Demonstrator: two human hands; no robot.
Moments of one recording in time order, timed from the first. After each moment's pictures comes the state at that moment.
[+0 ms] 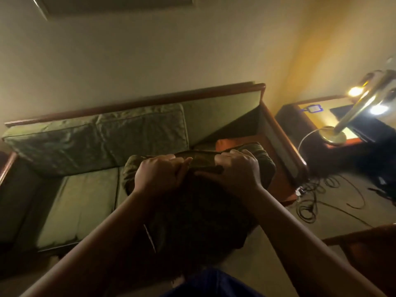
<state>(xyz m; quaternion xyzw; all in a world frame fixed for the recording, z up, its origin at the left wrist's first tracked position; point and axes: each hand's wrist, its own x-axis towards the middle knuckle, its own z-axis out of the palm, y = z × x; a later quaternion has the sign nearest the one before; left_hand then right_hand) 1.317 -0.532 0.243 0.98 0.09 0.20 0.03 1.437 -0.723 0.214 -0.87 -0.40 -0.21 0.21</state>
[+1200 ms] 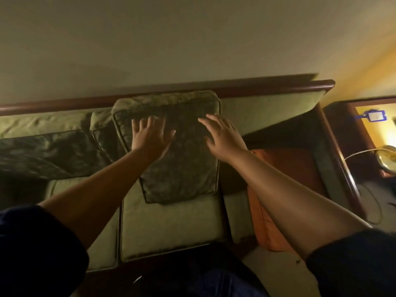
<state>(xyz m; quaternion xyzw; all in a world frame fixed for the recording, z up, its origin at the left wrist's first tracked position) 1.599 -0.125 0.076 0.96 0.26 -0.03 0.08 1.733 -0.342 0.086 -0.87 -0.45 0.10 0.16</state>
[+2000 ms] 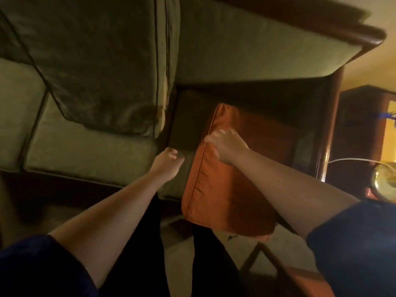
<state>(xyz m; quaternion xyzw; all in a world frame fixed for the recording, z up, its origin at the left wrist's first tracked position) 1.650 -0.527 -0.145 0.64 0.55 -0.17 0.51 1.862 -0.621 -0.142 -0.70 -0.63 0.29 -0.15</state>
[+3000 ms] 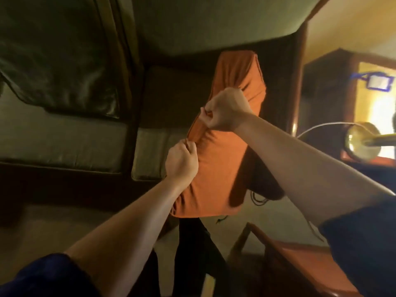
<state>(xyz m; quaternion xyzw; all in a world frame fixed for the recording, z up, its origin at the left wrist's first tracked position) 1.718 -0.706 -0.096 0.71 0.56 -0.01 0.42 1.898 -0.705 -0.049 -0.76 -0.64 0.11 -0.05</state>
